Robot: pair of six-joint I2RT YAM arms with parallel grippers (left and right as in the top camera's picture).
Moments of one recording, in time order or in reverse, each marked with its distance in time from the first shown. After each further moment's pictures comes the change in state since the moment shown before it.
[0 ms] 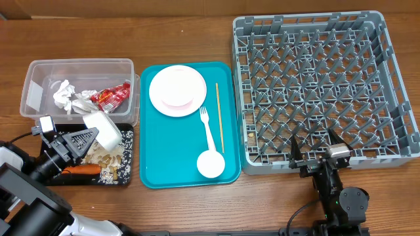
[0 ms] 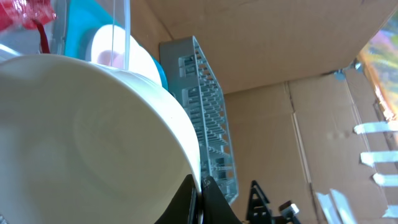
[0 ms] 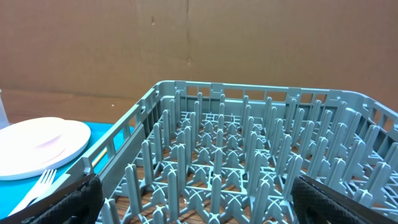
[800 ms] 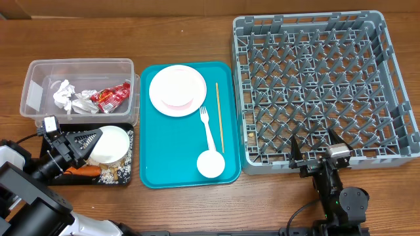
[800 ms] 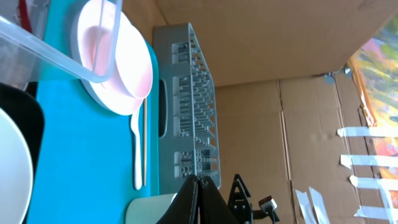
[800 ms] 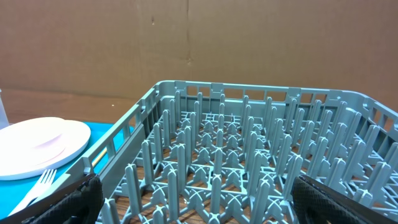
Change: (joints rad) left arm -0.013 0.000 -0.004 -0.097 -0.018 0.008; right arm 0.000 0.000 0.000 0.000 0.000 0.000
